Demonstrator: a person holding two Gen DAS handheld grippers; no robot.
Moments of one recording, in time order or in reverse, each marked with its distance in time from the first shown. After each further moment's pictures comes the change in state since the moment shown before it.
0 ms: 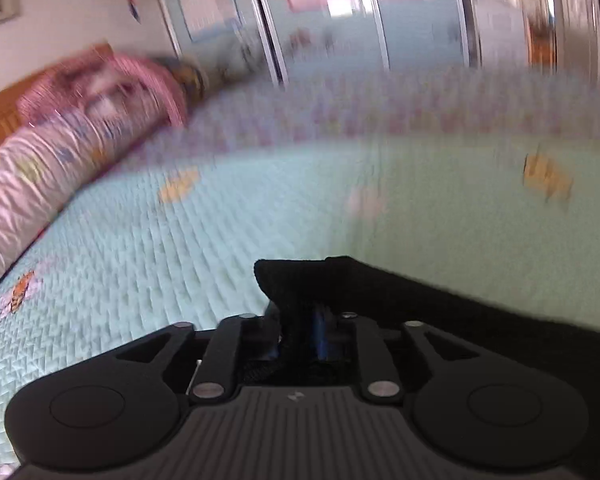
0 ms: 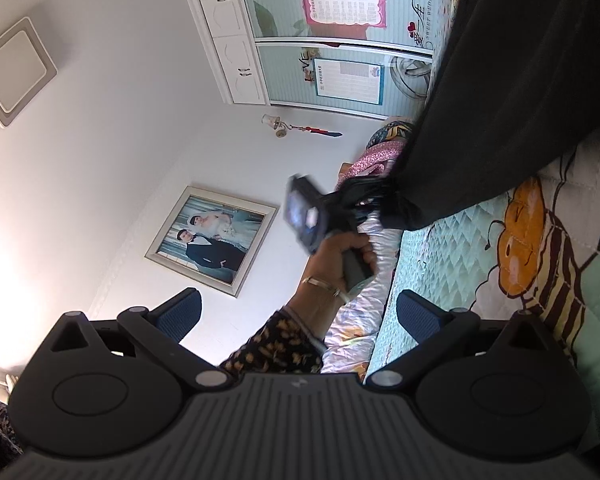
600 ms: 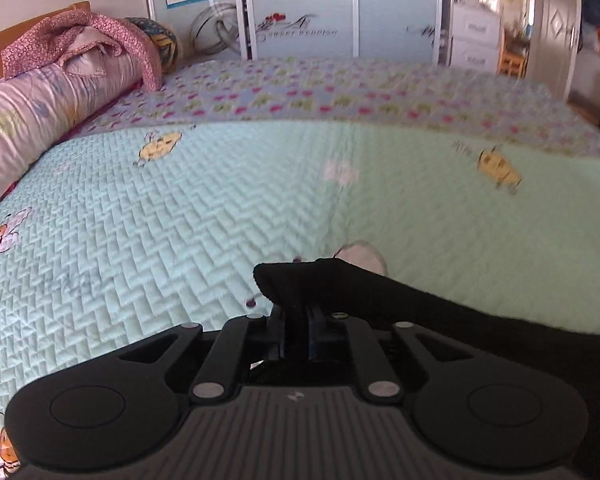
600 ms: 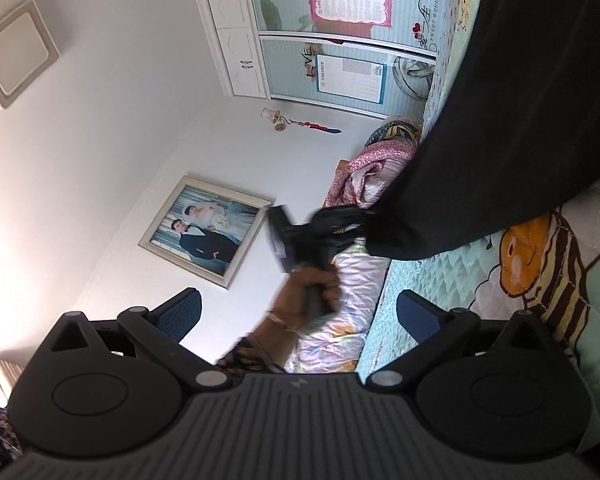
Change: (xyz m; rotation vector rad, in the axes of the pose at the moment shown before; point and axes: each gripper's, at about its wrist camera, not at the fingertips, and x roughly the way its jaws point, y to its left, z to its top) left arm -0.037 0.035 -0.037 -0.073 -0.013 -0.200; right arm 0.000 -0.001 0.003 -0.044 0.015 -0.015
